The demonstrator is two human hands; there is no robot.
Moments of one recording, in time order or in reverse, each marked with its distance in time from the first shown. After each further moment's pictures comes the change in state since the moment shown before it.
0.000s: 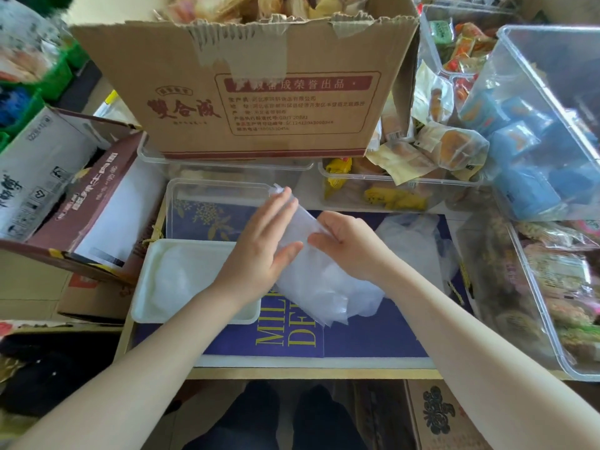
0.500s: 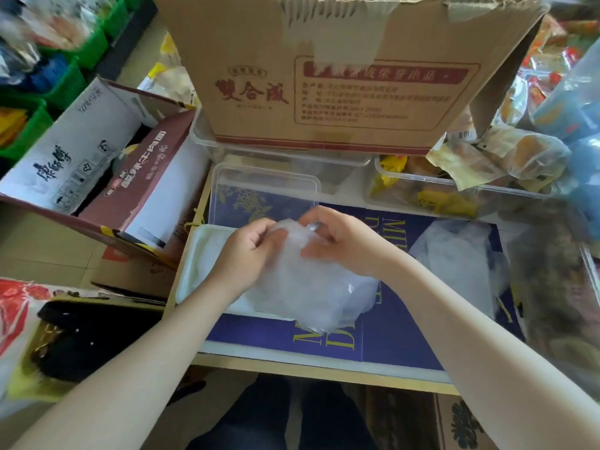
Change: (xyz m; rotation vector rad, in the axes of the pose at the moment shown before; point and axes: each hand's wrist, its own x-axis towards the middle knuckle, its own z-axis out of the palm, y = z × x) left_hand -0.041 -0.055 -0.037 -0.554 0.100 -0.639; right_hand 0.044 -0.034 0.048 0.133 -0.247 -0.130
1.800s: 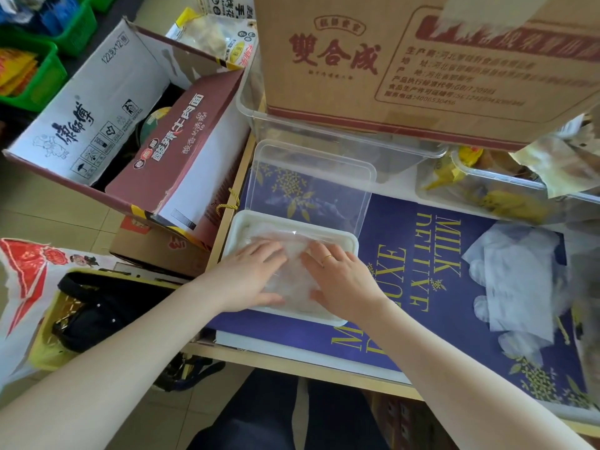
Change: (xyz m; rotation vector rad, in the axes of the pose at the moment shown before) left_hand 0.001 -0.078 -0.071 1.218 -0.590 0.183; right_hand 0.040 0.036 0.113 -0.832 -0.224 -0.040
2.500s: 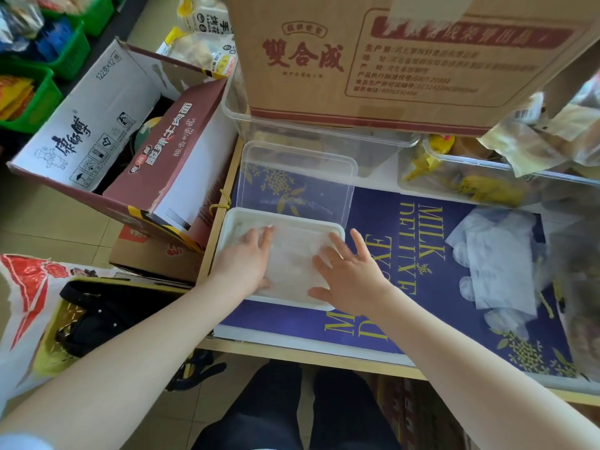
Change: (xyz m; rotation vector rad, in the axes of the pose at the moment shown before) left_hand 0.016 0.024 -0.004 0.122 -0.092 -0.408; right_hand -0.029 0.007 -0.001 -0.238 -0.104 0.082
